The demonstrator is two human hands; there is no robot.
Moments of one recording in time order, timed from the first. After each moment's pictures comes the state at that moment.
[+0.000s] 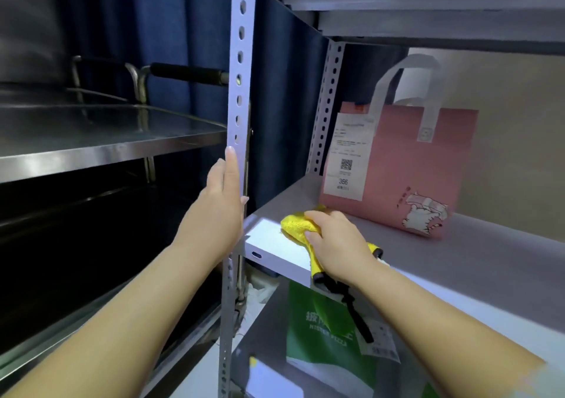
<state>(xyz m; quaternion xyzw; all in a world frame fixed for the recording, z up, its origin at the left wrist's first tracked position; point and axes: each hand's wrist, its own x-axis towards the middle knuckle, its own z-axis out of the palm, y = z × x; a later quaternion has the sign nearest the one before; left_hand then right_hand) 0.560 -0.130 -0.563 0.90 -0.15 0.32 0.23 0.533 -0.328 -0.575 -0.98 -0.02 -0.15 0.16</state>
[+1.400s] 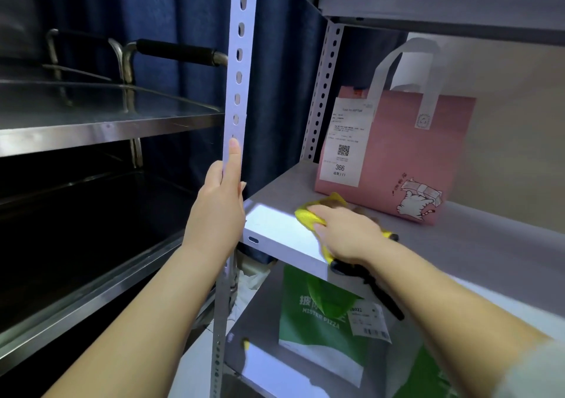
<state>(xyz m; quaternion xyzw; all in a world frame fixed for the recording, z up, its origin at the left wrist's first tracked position) 0.556 -0.138 -0.585 0.83 -0.20 0.35 0.39 0.531 -0.343 -0.567 -1.00 -0.01 -0.03 0.06</state>
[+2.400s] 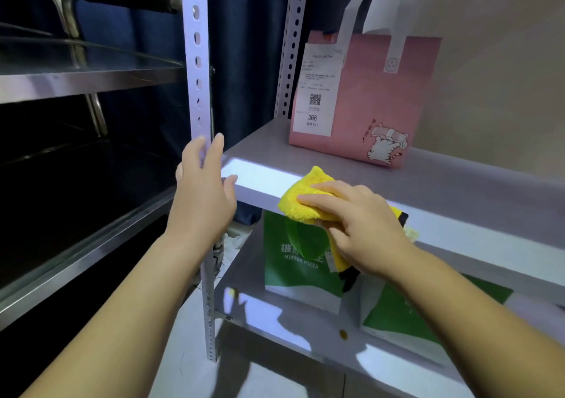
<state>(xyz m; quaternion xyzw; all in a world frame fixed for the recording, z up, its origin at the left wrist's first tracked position) 0.515 -0.147 -0.610 0.87 -0.17 0.27 0.37 0.420 -0.353 -0.586 -0.98 -0.10 -0.18 0.04</state>
